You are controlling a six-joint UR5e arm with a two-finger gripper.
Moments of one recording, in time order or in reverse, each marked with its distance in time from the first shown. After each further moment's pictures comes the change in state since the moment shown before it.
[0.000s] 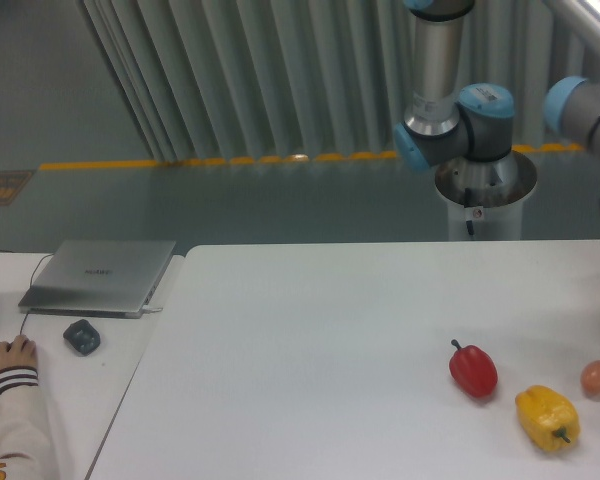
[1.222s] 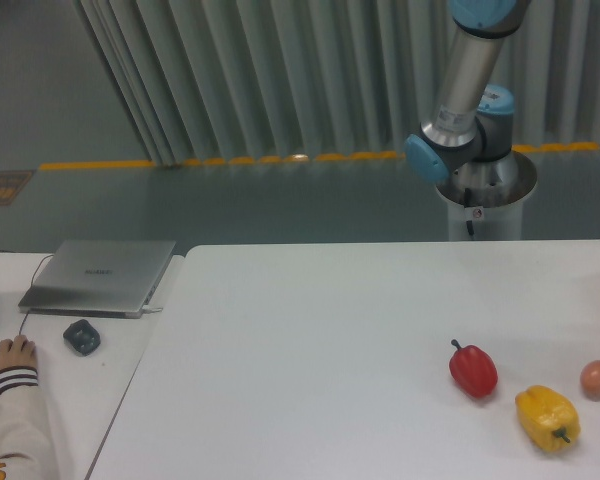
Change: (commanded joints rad) arm 0.152 -0.074 -0.052 0.140 -0.163 -0.004
